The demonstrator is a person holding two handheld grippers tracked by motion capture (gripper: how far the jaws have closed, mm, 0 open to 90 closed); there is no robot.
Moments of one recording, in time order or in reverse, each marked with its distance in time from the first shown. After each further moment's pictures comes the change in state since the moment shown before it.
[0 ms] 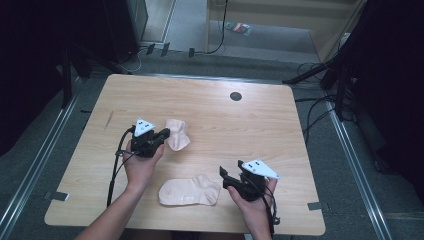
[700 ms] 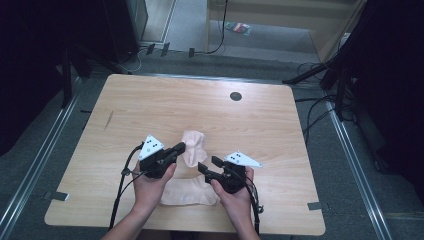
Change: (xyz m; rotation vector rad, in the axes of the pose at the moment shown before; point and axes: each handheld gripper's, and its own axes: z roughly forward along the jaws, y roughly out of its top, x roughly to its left) left arm -0.055 -0.021 -0.030 -0.103 -0.190 0.012; right arm 0.026 0.010 0.036 0.001 0.251 0.063
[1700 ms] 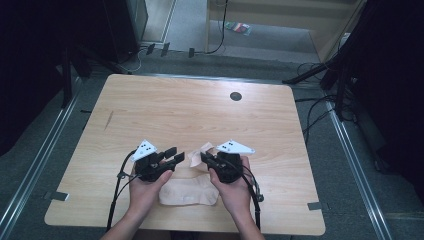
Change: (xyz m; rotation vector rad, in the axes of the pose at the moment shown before) left arm 0.028 -0.025 -0.002 0.070 -0.064 -0.103; right arm 0.015 0.037 0.003 0.100 -0.052 -0.111
